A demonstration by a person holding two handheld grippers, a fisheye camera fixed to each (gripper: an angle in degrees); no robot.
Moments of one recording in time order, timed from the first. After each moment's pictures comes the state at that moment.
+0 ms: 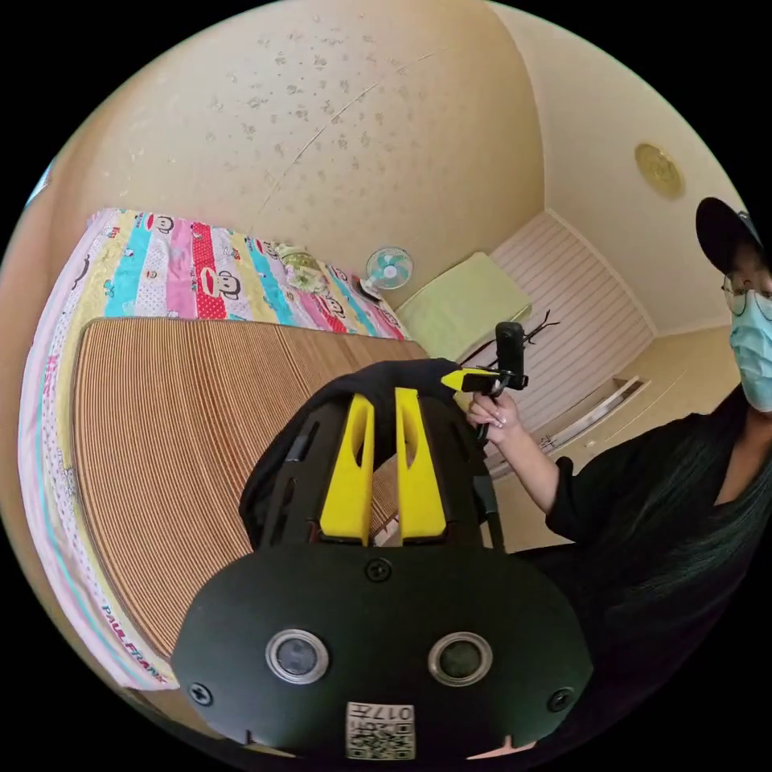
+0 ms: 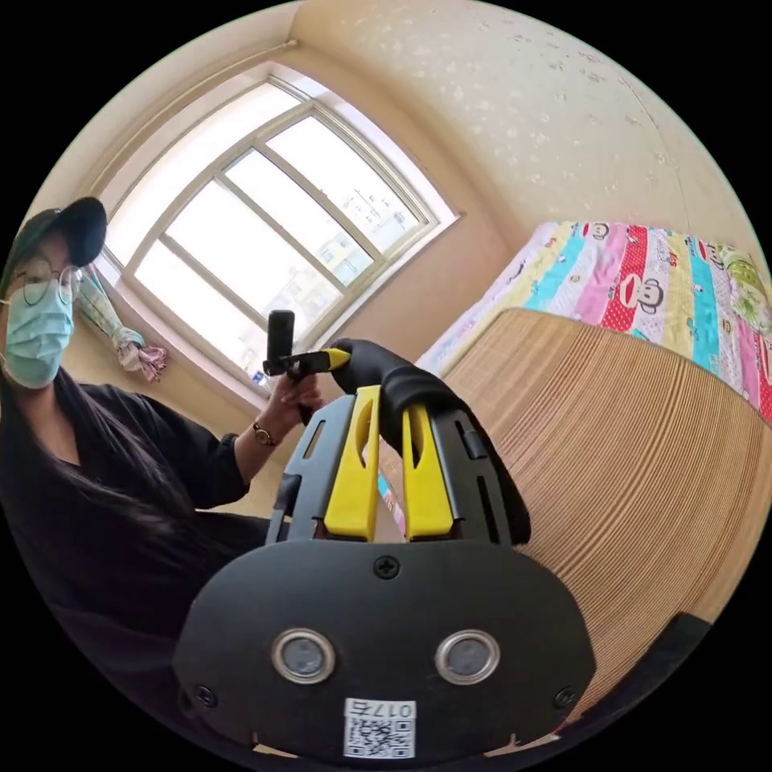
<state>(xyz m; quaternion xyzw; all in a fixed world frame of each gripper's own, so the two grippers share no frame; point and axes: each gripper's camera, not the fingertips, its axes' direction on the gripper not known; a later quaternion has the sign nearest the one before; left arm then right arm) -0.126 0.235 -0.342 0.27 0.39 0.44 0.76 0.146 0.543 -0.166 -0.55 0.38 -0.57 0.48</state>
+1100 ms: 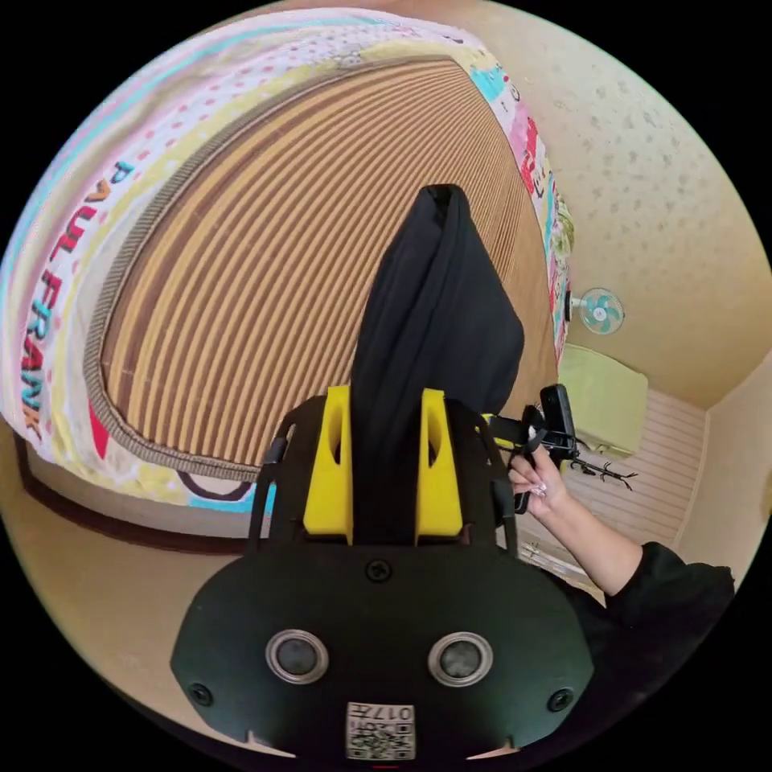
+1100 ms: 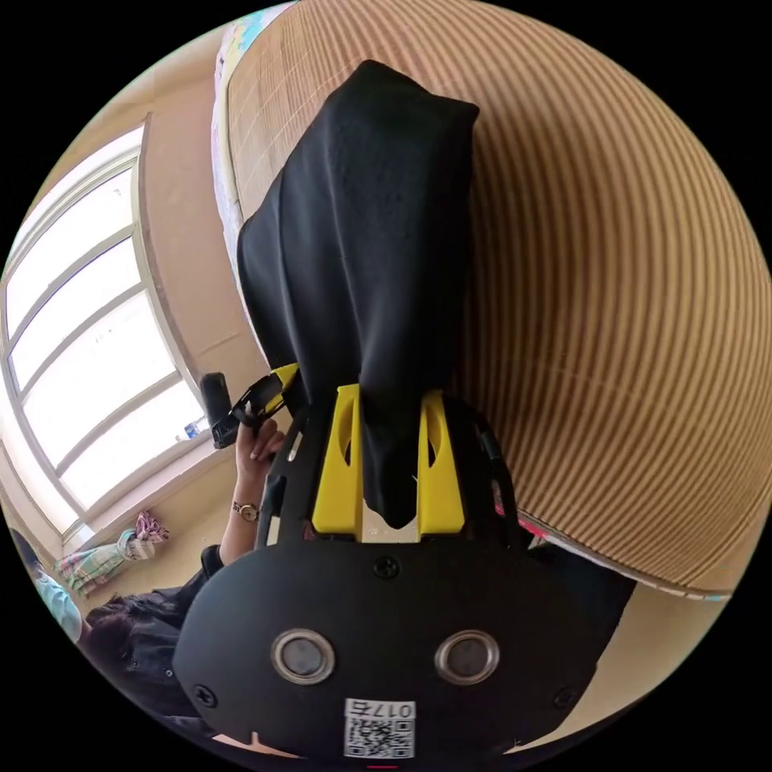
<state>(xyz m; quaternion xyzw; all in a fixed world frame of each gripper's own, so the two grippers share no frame) -0.183 -0.012 0.063 0.07 0.38 0.06 0.92 0.522 0.397 -0.060 -0.48 0.66 -0.18 0.55</state>
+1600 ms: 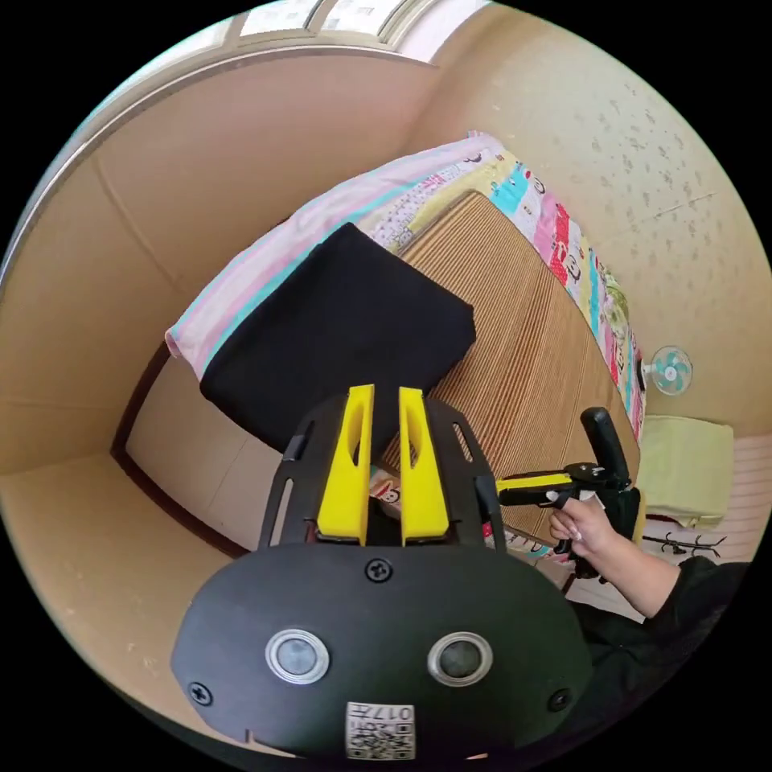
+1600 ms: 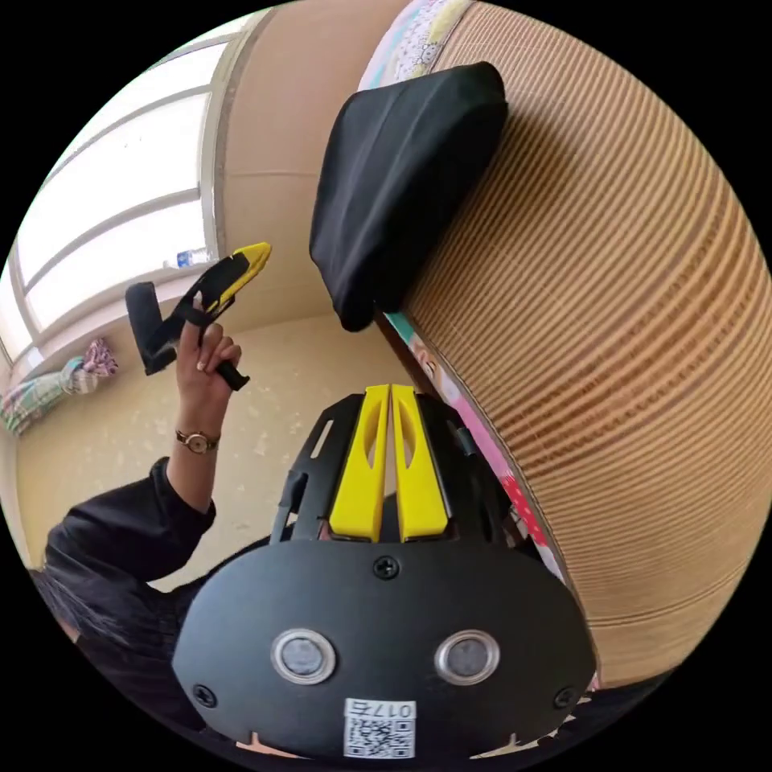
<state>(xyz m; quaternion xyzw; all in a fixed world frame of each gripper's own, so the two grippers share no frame) -0.168 0.086 0.023 0.24 0.20 -0.02 0.95 0.526 0.527 -0.055 -0.69 0.60 -0.24 0.32</state>
